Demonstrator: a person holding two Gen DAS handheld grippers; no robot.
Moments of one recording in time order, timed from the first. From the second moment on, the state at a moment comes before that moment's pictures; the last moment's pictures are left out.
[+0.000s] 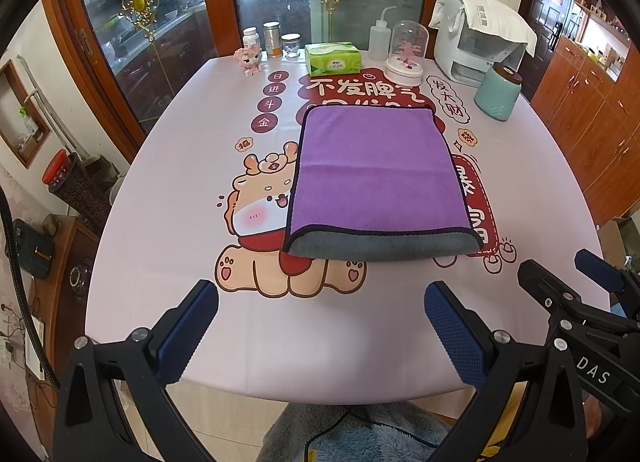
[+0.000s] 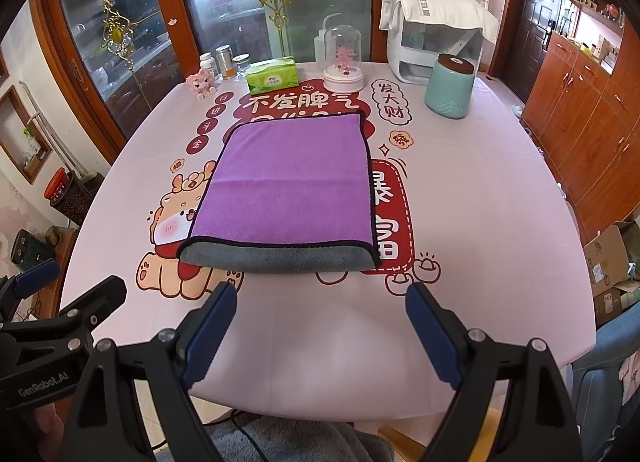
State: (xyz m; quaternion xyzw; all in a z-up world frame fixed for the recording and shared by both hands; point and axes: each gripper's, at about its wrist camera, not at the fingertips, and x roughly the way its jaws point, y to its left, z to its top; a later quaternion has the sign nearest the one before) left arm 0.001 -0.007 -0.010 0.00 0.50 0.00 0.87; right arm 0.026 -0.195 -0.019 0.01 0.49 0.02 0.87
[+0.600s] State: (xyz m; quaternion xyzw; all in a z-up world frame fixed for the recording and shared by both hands) left arm 0.008 -0.008 -0.017 0.00 0.50 0.00 0.87; right arm 0.023 -0.193 -0.020 0.02 0.49 0.01 0.87
